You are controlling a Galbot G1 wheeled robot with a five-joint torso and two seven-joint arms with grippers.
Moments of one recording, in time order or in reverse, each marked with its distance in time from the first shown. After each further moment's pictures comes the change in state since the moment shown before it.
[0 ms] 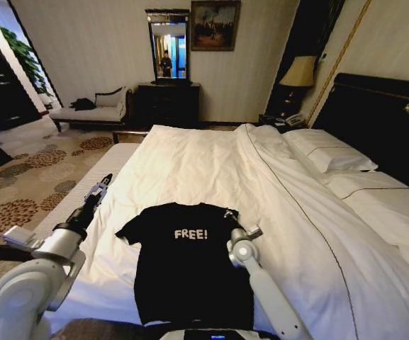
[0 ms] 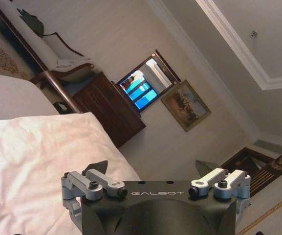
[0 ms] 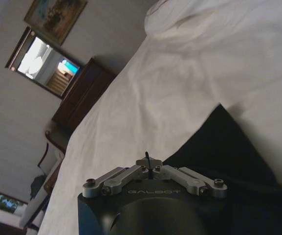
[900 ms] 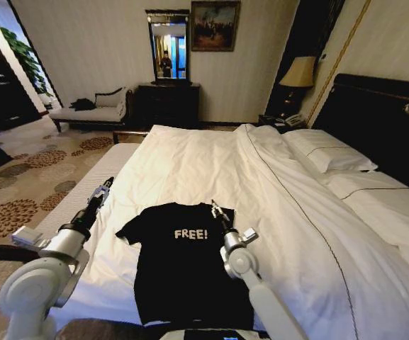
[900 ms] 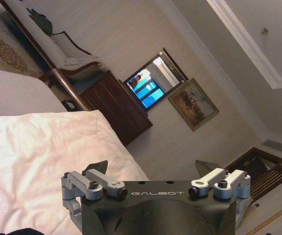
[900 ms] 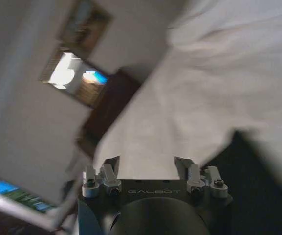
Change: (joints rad) left arm -0.007 -0.026 0.031 0.032 0.048 0.001 0.004; right arm -0.139 -0.036 0.058 0.203 0.007 -0.005 -0.038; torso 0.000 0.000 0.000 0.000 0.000
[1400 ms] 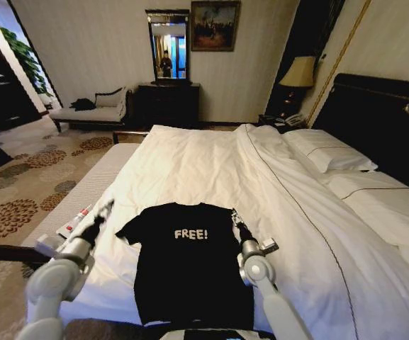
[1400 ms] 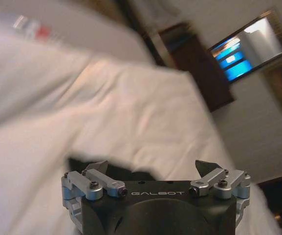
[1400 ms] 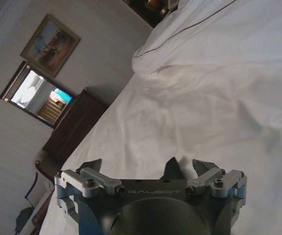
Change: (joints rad) left arm 0.039 -0.062 0.057 0.392 0.033 0.022 0.013; right arm -0.148 0.034 0.137 0.093 -0.085 -0.008 0.052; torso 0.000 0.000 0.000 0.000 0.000
